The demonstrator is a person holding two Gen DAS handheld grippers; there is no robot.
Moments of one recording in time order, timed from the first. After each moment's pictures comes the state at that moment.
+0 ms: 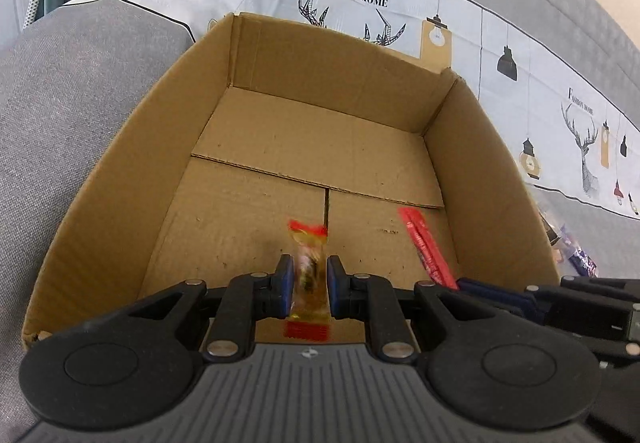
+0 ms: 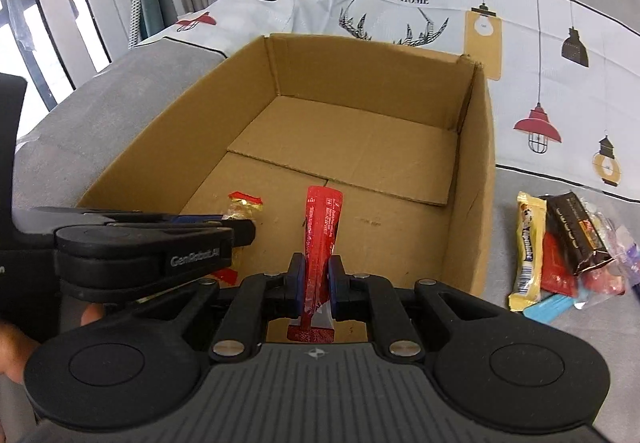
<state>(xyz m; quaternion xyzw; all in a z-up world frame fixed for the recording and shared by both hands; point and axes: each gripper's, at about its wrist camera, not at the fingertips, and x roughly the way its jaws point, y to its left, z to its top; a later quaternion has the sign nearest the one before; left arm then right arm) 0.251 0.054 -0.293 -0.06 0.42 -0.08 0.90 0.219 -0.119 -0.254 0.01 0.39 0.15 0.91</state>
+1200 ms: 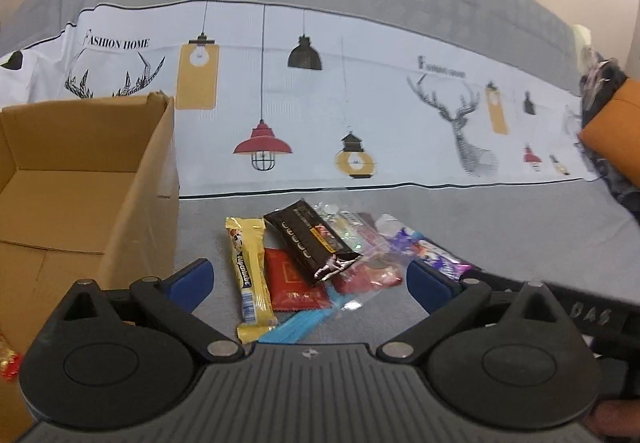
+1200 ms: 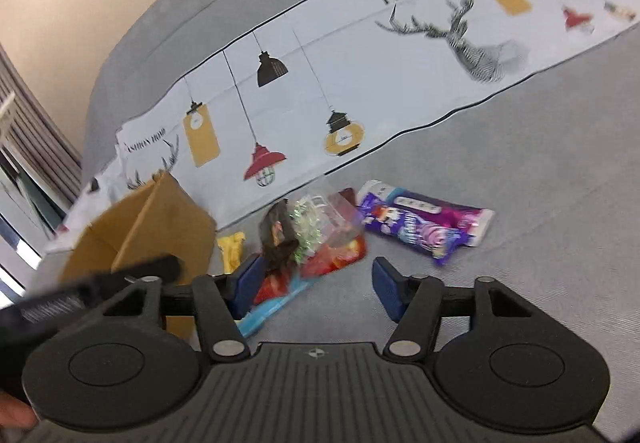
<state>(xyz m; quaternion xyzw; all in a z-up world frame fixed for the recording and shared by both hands) 0.226 -0.218 -0.290 0.01 0.34 -0.18 0.93 0.158 -0.449 -0.308 0.29 0.28 0.01 0.91</state>
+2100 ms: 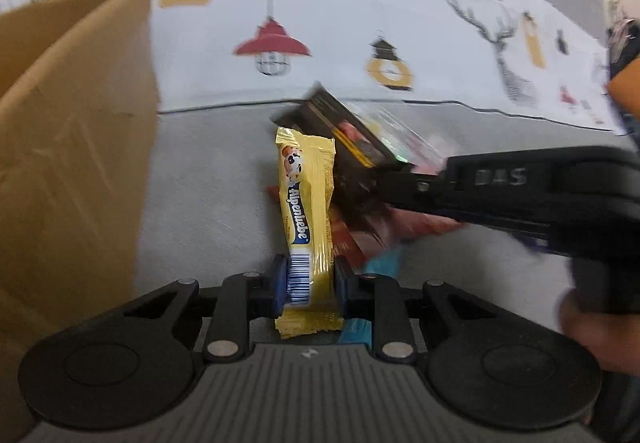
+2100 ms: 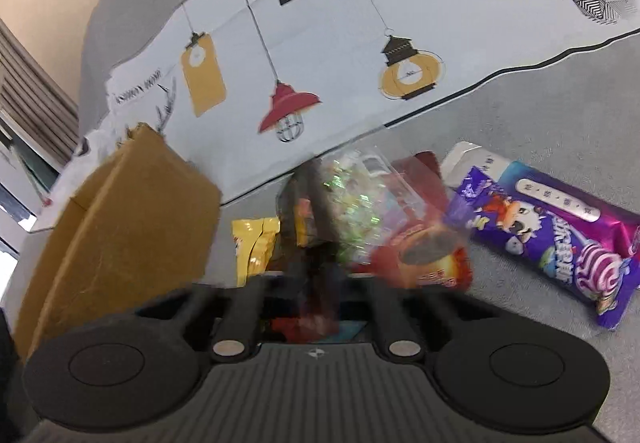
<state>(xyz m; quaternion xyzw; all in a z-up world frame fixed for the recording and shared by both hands) 0.283 -0.219 -0.373 0.02 0.43 -0.20 0.88 0.278 -0.408 -0.363 0.28 0.35 0.07 0.89</state>
